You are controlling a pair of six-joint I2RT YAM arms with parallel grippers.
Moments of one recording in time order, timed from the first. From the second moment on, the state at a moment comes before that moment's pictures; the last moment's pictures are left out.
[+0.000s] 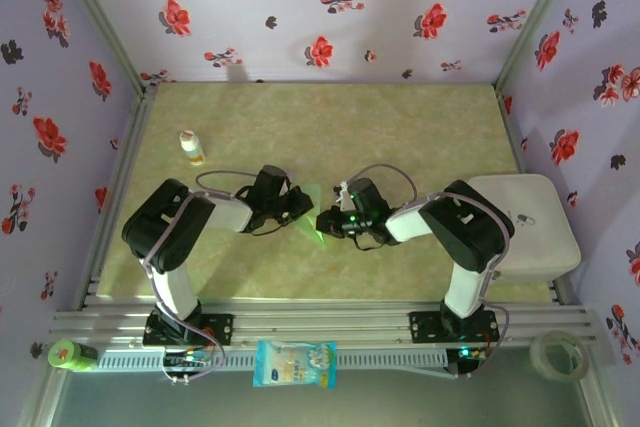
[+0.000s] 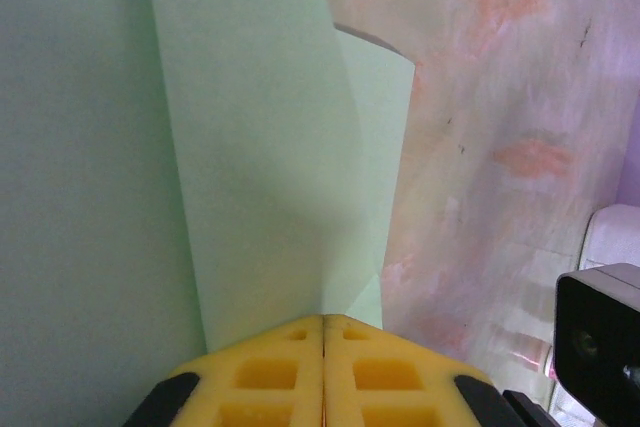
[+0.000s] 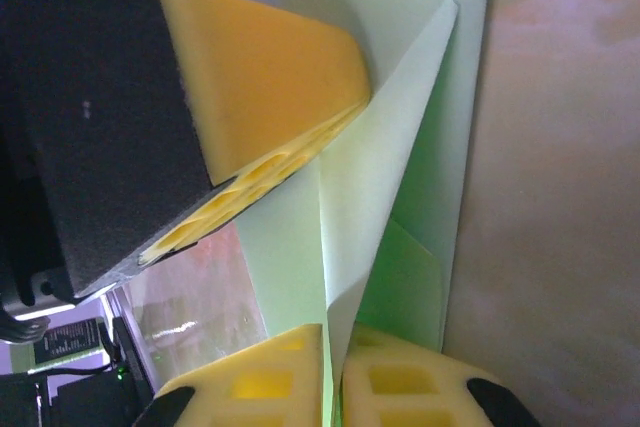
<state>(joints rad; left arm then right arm) -0.63 1.81 0.73 0.32 0.34 -1.06 0.70 1.81 0.64 0.45 -0.57 0.90</state>
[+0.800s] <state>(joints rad) -0.63 1.81 0.74 0.32 0.35 -1.04 0.70 1.75 0.59 0.40 -0.60 0.95</state>
